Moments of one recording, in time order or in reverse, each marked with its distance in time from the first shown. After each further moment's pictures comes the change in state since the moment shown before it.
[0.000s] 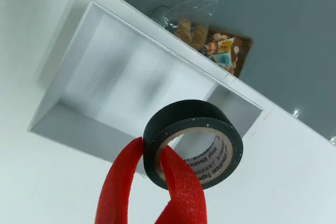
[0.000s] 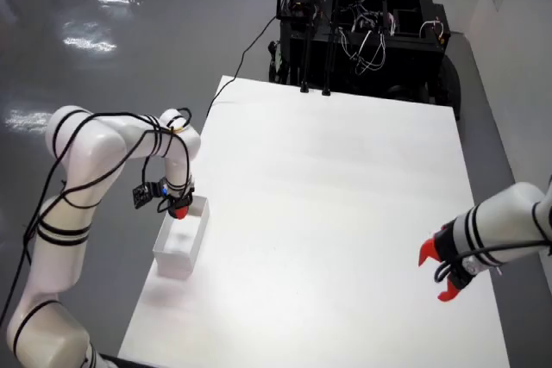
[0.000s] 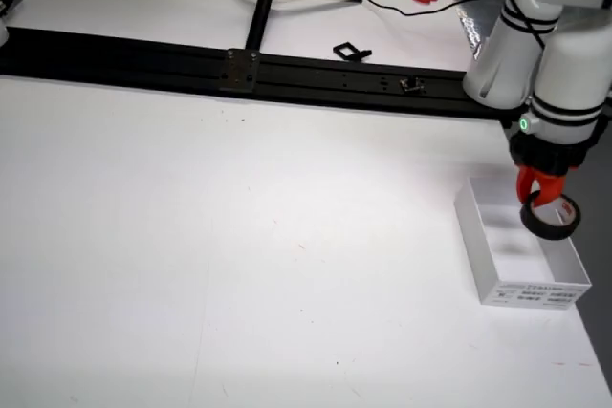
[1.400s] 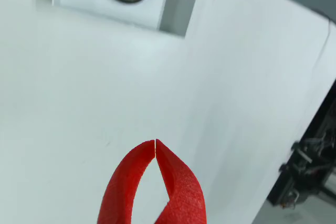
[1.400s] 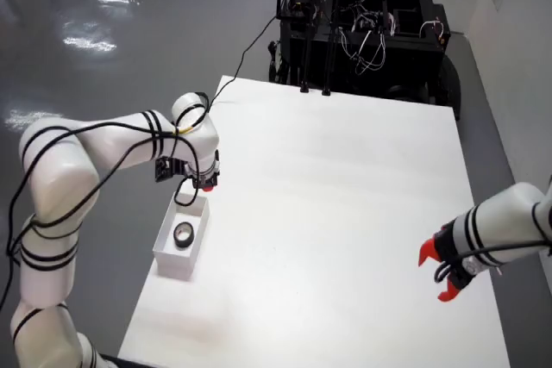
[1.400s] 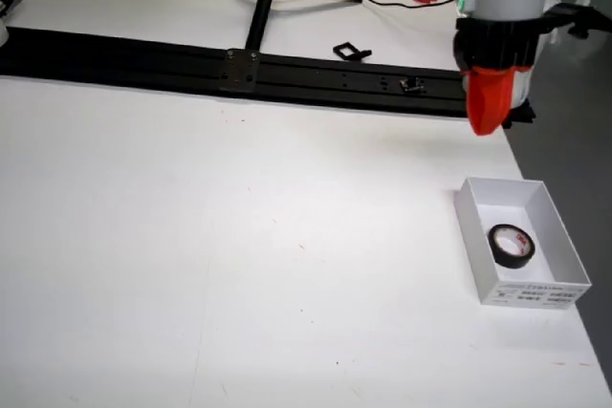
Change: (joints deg) arm -16.9 -12.0 -5.0 5.6 6.2 -1.4
